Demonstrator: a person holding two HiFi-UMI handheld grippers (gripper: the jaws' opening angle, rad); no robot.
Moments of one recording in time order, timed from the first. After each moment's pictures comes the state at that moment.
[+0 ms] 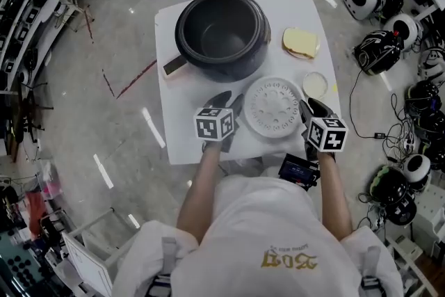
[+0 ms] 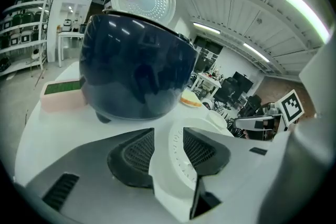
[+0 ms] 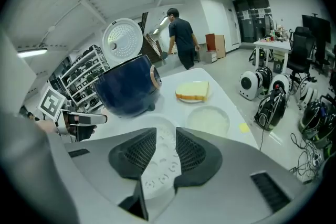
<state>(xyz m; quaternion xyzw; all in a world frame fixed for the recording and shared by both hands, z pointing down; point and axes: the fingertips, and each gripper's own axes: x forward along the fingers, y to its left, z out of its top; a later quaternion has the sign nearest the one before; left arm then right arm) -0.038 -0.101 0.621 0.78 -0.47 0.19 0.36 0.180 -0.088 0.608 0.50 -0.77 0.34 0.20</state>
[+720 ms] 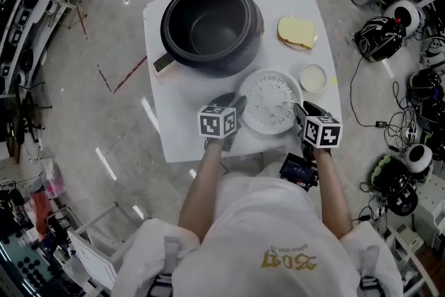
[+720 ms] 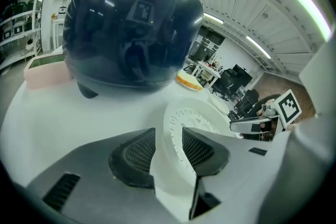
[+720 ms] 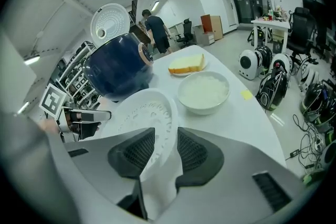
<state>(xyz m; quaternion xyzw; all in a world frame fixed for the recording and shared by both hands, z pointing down) -0.008 -0.089 0.675 0.77 -0.44 0.23 0.41 0.188 -0.066 0.673 0.47 -0.74 0.41 0.23</state>
